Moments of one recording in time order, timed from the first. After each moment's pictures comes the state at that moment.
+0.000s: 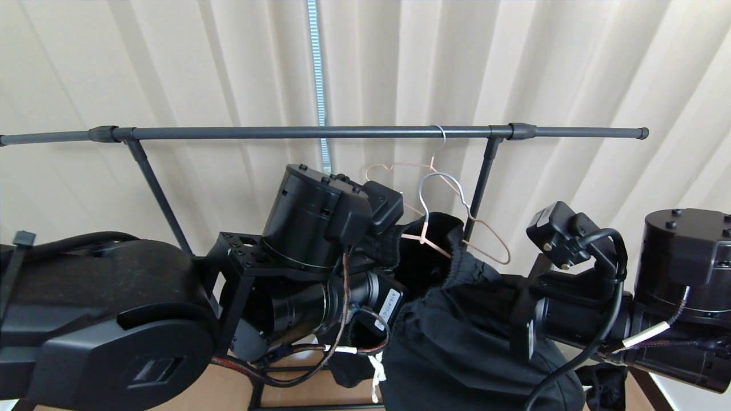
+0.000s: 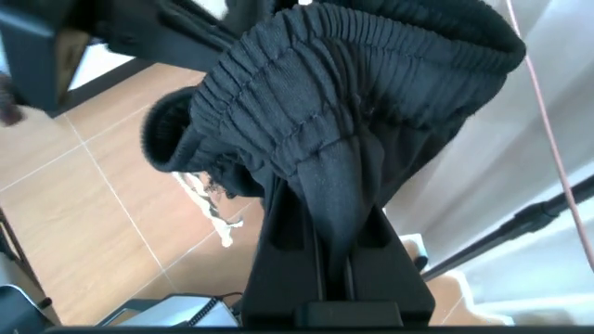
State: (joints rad) left arm -0.88 1.76 -1.10 -0.13 0.20 0.01; right arm 0.64 1.51 -0.56 -0.65 0.18 -0.05
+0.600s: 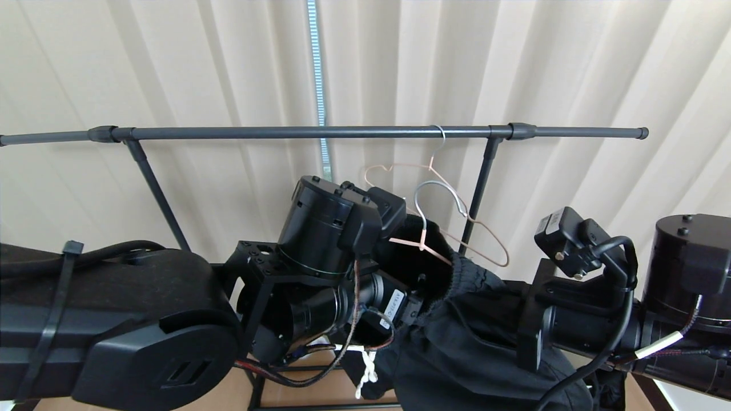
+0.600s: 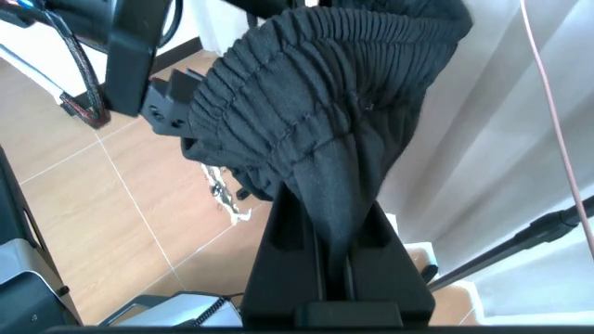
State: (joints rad) left arm -0.88 1.79 -1.08 -0.18 0.24 0.01; right arm 0.64 1.50 -0.53 -0.67 0.22 -0.05
